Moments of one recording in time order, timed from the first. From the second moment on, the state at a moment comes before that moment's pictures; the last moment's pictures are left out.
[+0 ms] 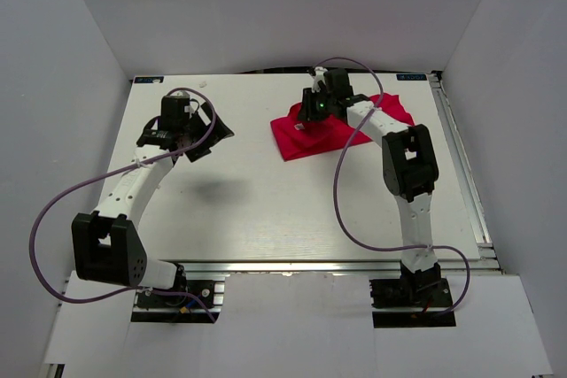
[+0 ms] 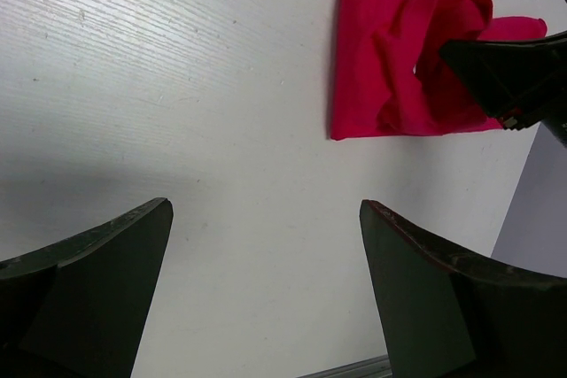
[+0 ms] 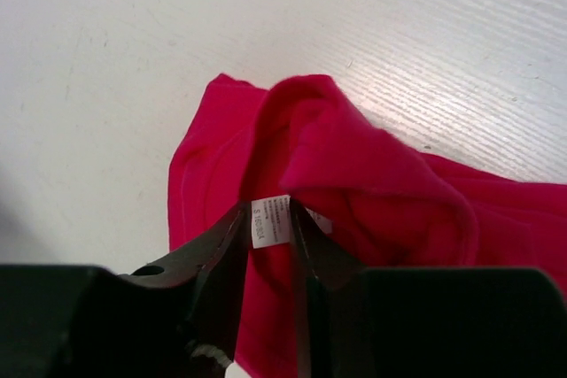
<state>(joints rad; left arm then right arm) -0.16 1.39 1.13 -0.49 0.15 -0.71 0.41 2.22 1.77 -0.22 -0.39 0.21</state>
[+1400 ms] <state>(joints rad) -0.16 1.39 1.09 -0.47 0.18 -0.72 0.36 2.32 1.84 -0.19 -0.38 -0.01</state>
